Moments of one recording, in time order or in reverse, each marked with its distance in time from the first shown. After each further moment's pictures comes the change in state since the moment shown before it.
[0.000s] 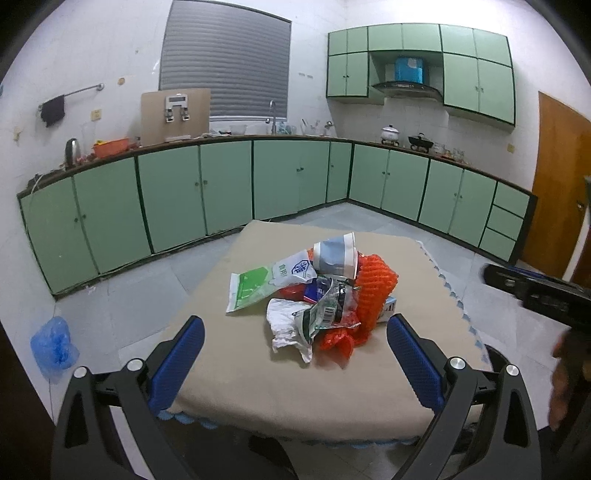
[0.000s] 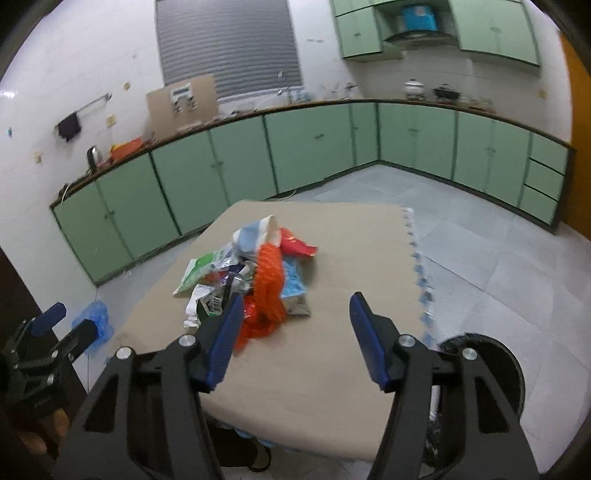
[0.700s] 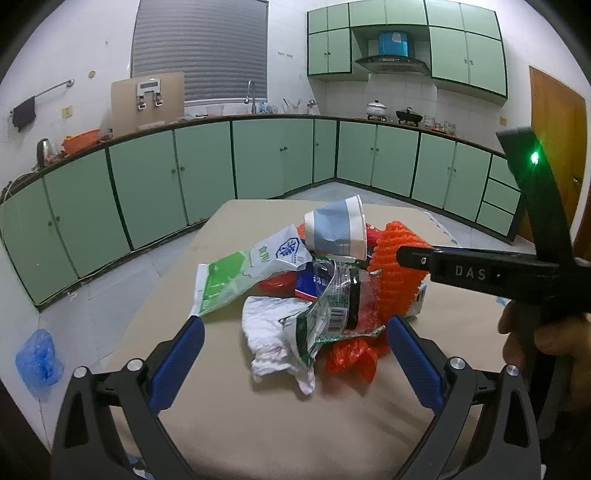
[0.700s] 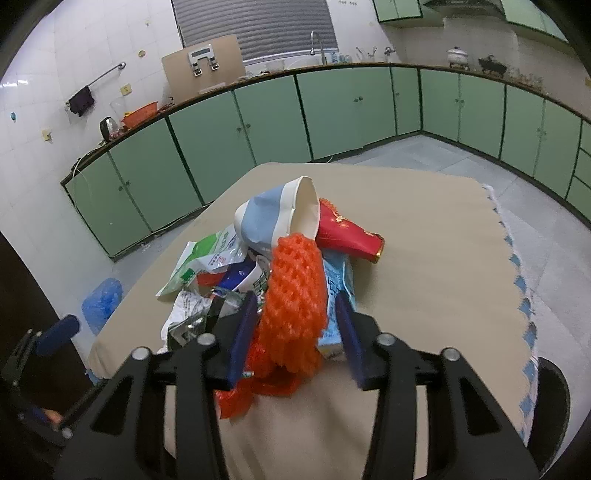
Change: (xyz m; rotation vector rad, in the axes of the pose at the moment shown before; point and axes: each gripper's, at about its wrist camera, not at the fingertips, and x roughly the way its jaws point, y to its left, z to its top) left arm 0.116 -0.006 -0.015 0.059 0.065 -0.055; right arm 0.154 -0.001 0.009 -0.029 0.140 0.122
